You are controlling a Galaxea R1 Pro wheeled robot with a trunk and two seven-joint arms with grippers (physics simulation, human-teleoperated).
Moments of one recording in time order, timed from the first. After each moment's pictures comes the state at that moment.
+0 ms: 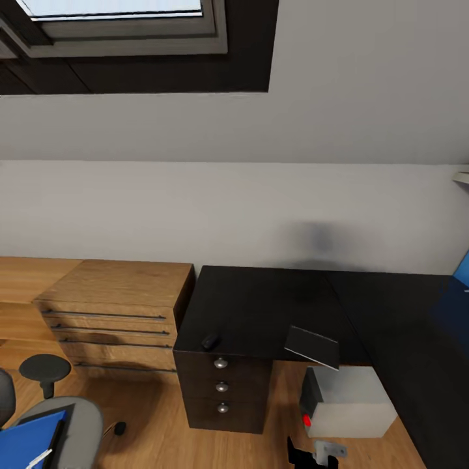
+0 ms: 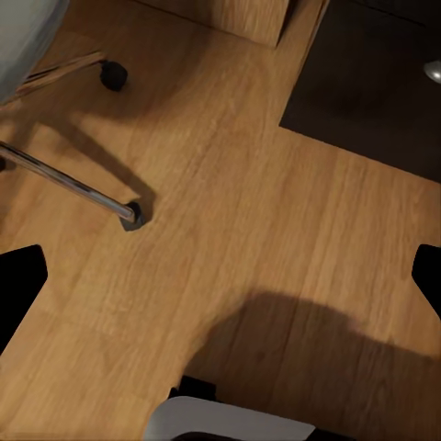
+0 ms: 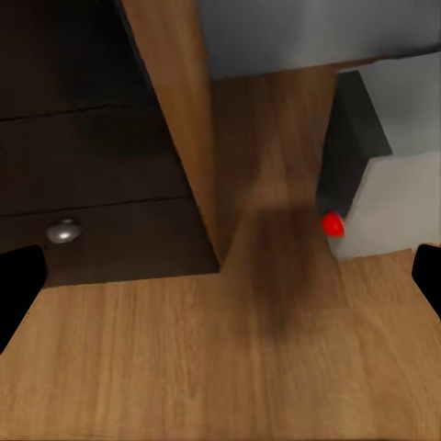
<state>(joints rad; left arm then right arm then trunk) -0.05 0.04 0.09 -0.09 0.29 -0.71 -0.15 -0.43 0.06 0.17 0.01 -0.33 -0.62 0.03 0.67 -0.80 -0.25</state>
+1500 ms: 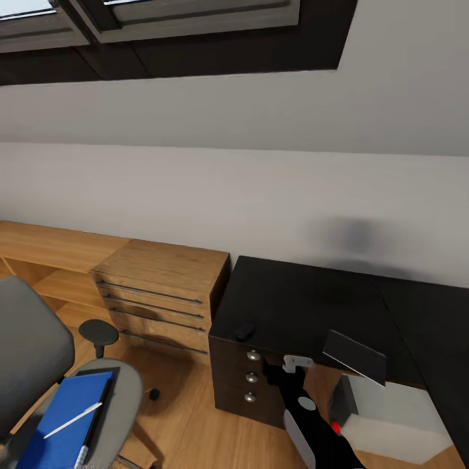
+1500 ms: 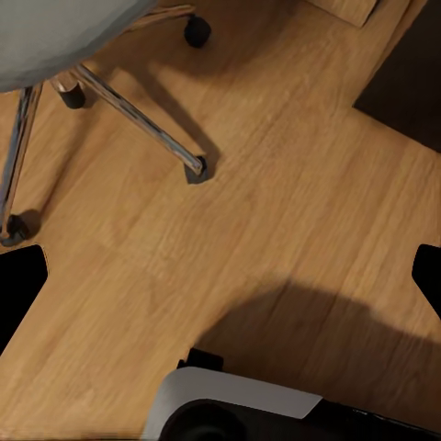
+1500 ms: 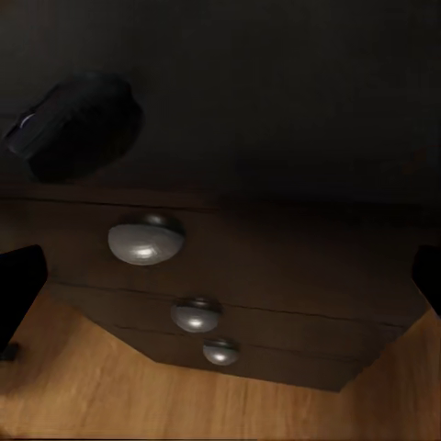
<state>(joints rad) -0.05 0.04 0.10 -0.09 0.29 -0.71 -0.15 -0.43 0.12 0.19 -0.71 -0.22 -0.06 -0.18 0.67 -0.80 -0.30</state>
